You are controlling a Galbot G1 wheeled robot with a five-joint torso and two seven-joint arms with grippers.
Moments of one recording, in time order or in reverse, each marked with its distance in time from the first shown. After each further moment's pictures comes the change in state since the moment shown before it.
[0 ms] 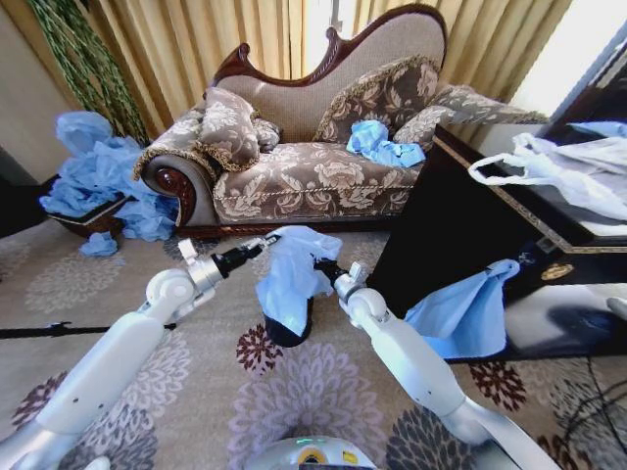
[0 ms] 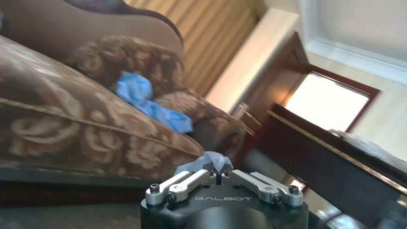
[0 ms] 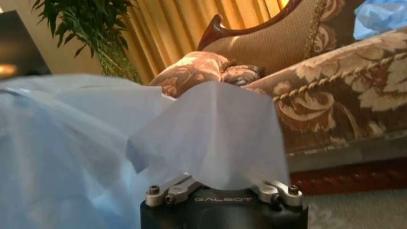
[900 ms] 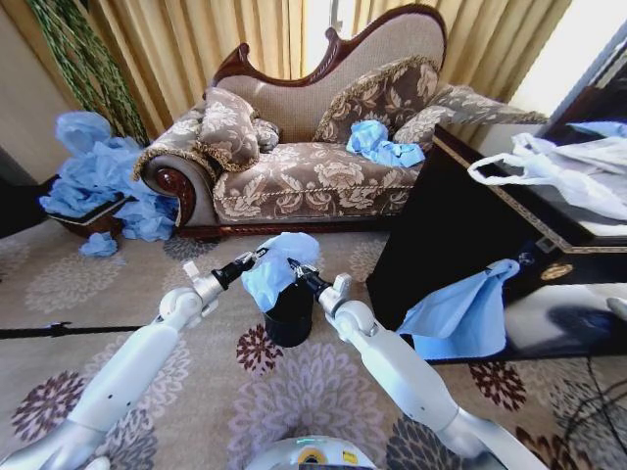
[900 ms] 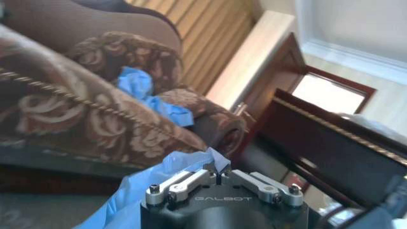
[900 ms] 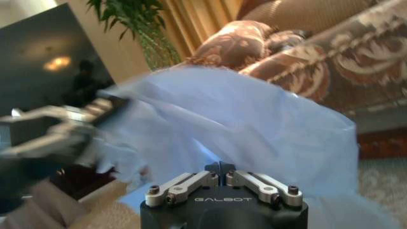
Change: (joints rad) left arm 0.092 -0.074 0.038 0.058 0.127 -0.134 0.122; right arm -0.087 0.003 -0.060 0.043 0.025 -0.011 -0.113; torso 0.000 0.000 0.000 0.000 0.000
